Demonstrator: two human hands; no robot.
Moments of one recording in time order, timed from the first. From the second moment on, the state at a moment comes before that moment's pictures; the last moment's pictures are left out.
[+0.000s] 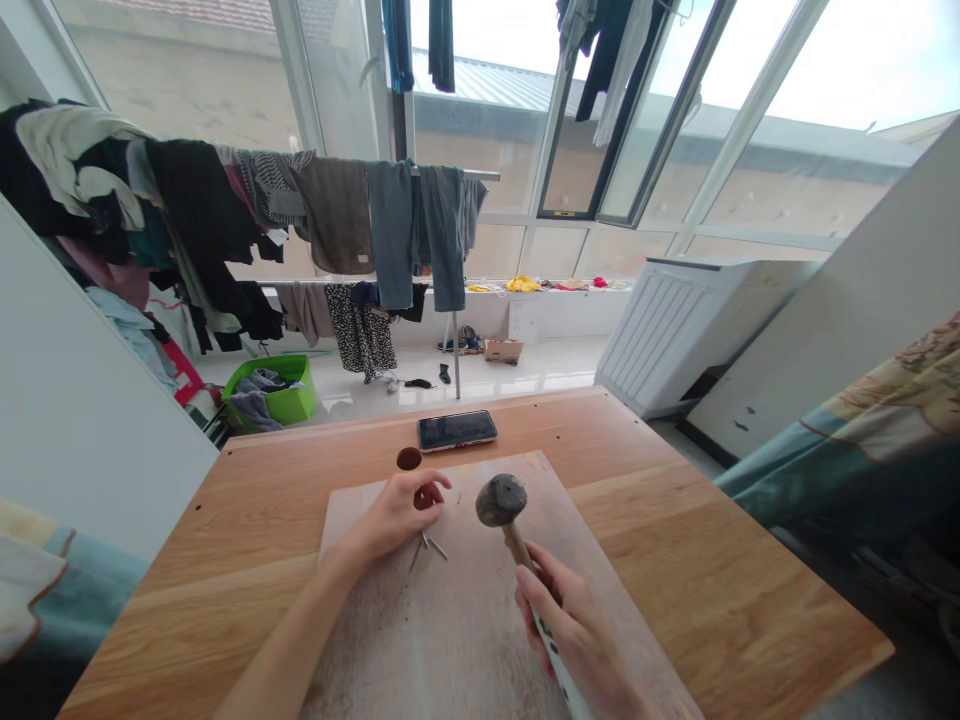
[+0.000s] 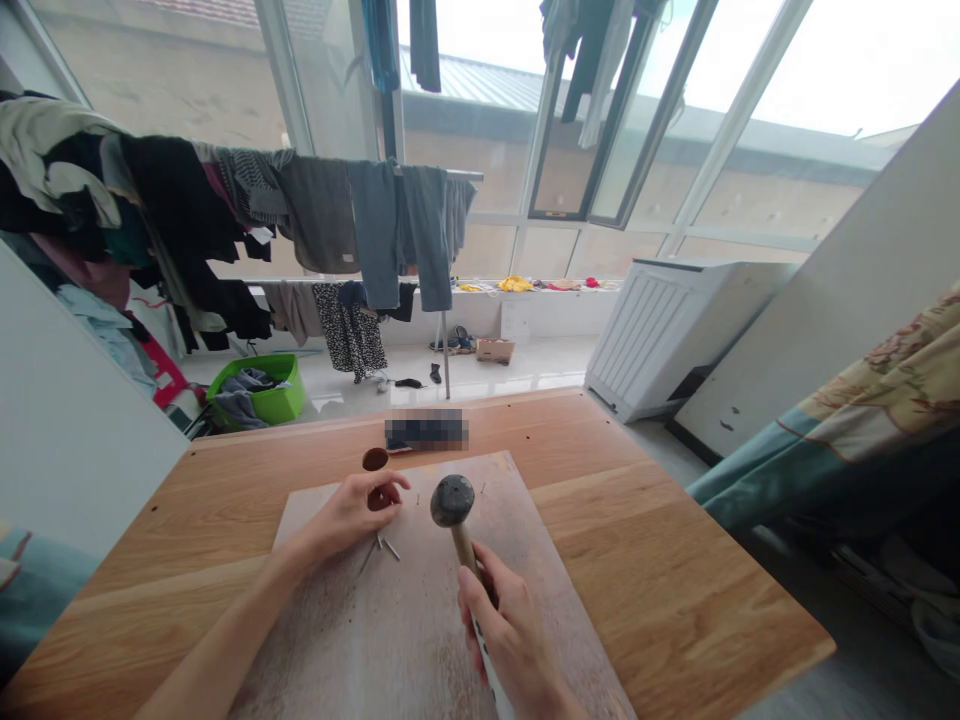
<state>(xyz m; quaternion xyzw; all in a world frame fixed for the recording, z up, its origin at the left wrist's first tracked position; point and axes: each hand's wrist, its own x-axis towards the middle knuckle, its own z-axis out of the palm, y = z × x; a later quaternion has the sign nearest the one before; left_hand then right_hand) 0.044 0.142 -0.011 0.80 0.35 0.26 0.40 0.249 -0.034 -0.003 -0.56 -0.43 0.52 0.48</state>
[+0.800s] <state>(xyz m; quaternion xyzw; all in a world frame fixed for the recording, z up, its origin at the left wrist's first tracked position) 0.039 0.143 -0.001 0.81 0.37 0.23 0.40 0.210 0.002 0.003 -0.52 -0.45 0.53 0.49</state>
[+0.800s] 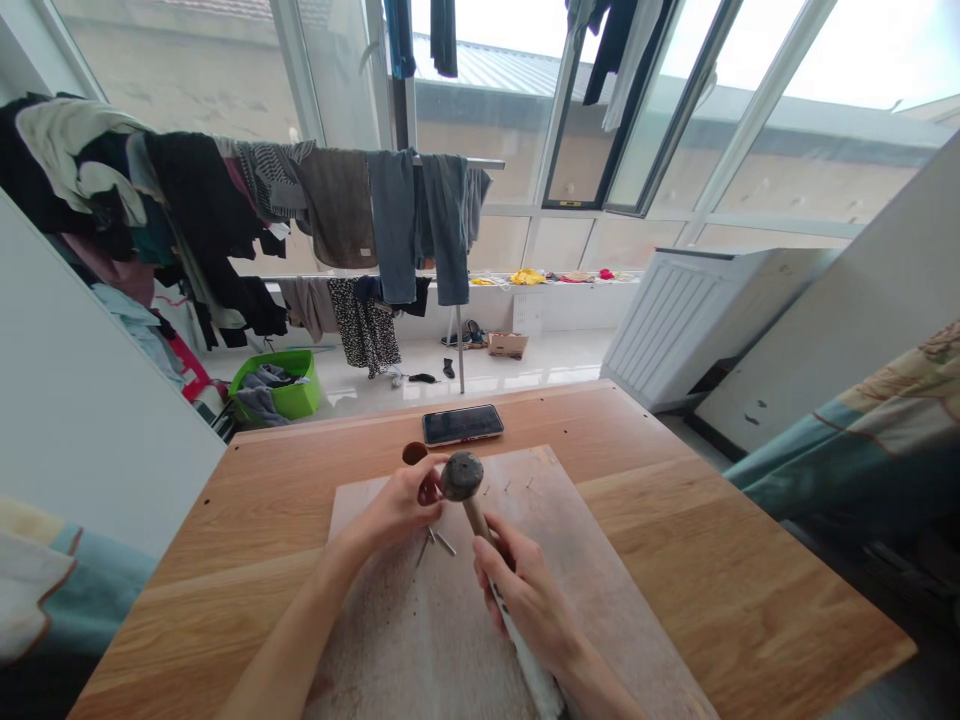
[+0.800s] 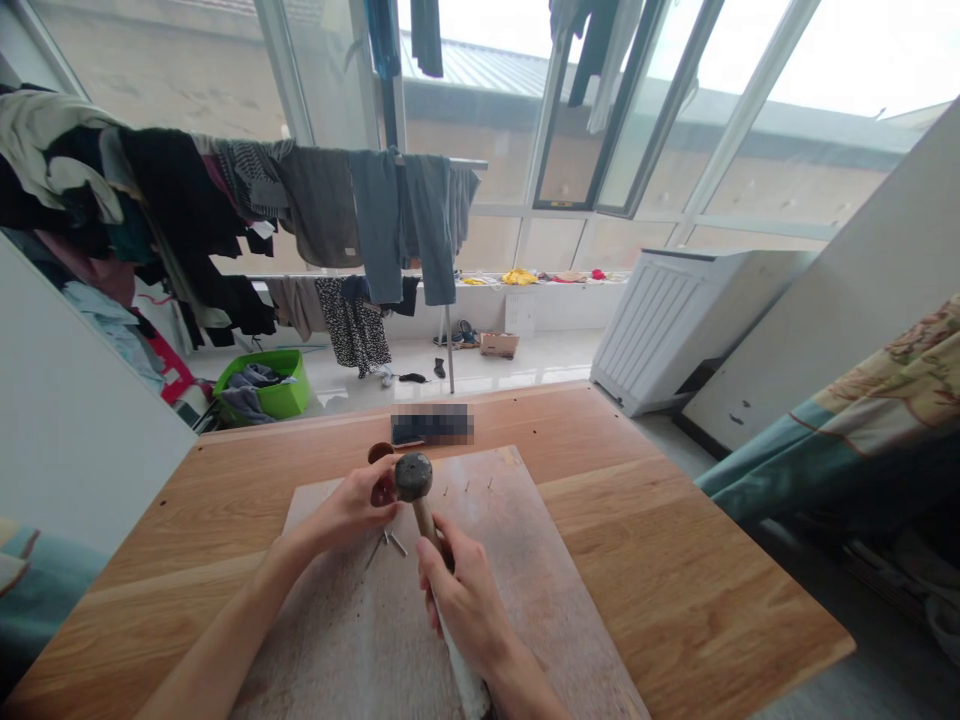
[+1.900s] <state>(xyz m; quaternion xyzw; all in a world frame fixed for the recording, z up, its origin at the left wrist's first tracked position) 0.019 0.150 0.019 0.79 0.38 0.24 0.42 0.214 -0.002 0.003 -0.51 -0.38 0.52 0.56</state>
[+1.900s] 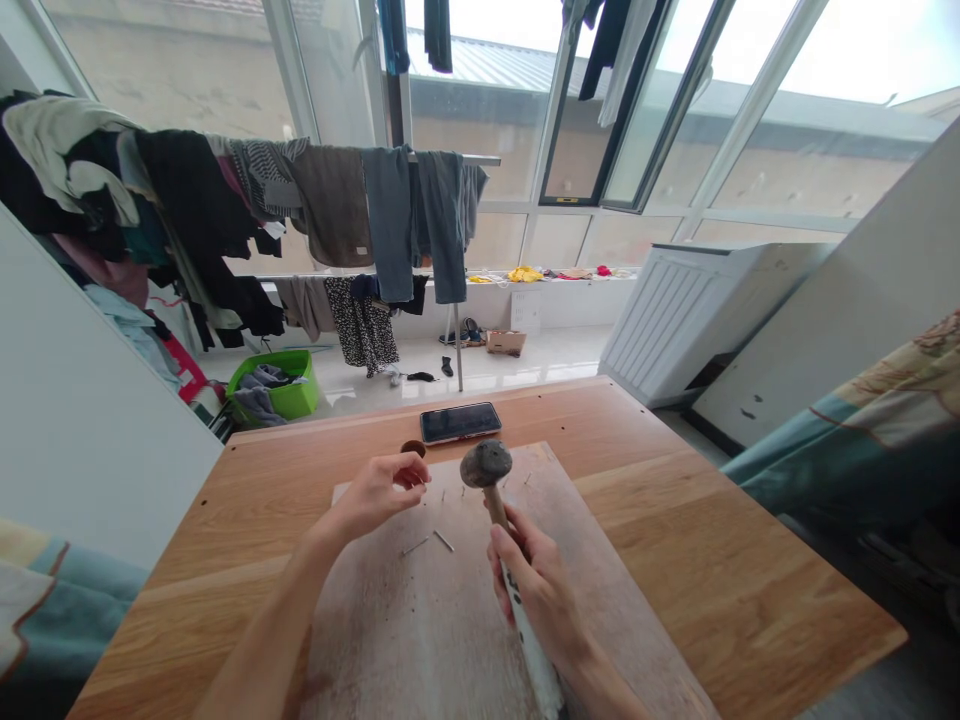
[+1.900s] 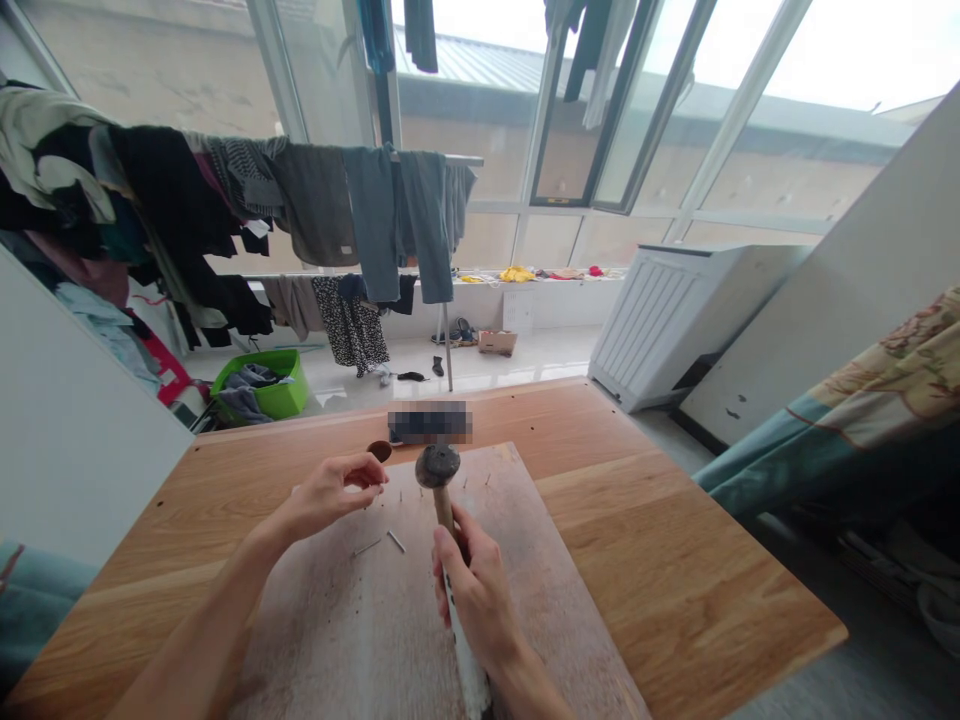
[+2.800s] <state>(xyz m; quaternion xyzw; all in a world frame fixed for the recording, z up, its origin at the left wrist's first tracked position) 0.014 0.138 -0.006 0.77 0.40 0.26 0.43 0.209 0.001 0.005 -0.48 -0.40 0.56 0.54</state>
